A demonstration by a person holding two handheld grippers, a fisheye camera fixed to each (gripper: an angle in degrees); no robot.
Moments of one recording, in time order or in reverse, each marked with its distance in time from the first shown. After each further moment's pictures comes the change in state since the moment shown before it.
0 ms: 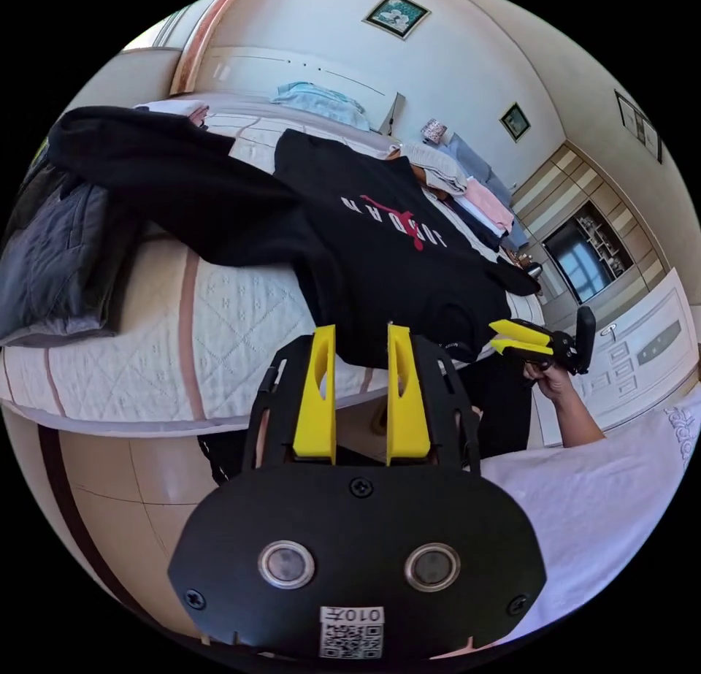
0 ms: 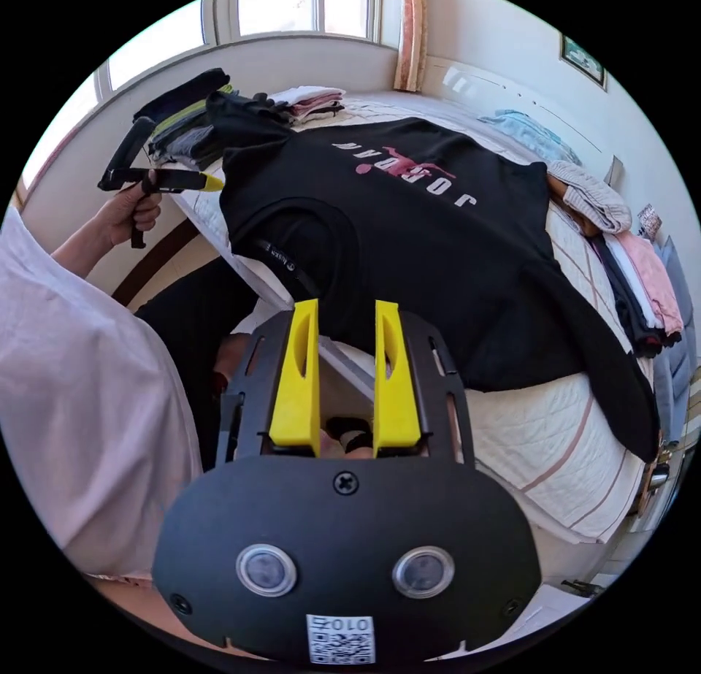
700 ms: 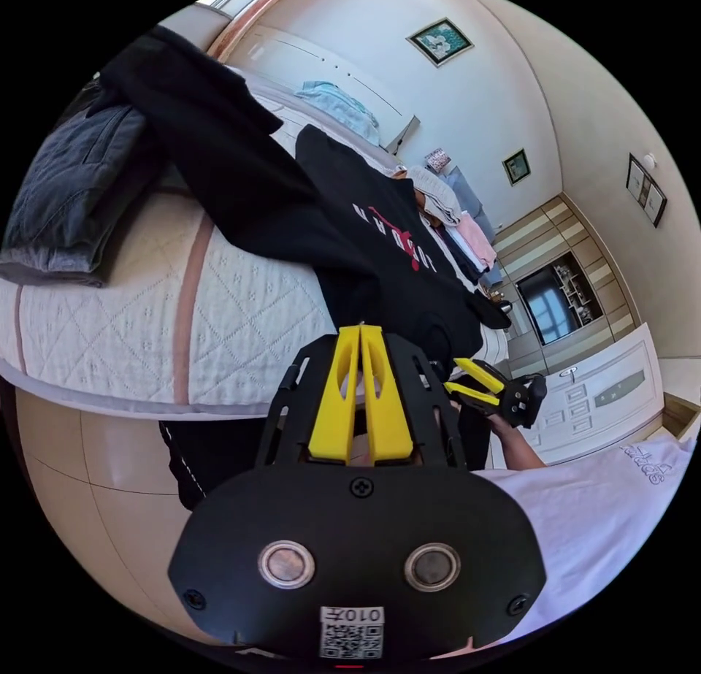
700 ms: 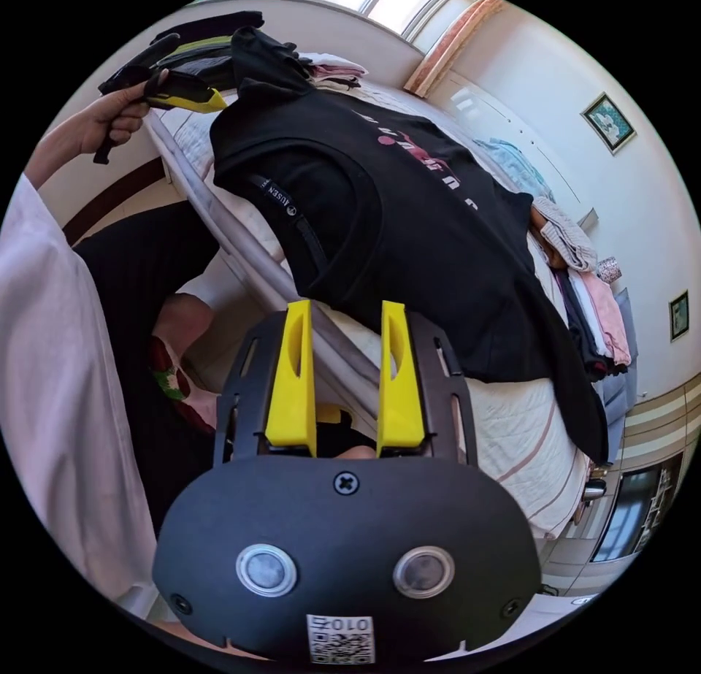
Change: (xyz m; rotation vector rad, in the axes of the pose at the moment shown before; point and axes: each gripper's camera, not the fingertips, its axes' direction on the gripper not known) left arm -0.032 0.031 0.011 0.057 0.166 -0.162; right arm -0.079 0.003 0.051 -0.020 0.294 -0.106
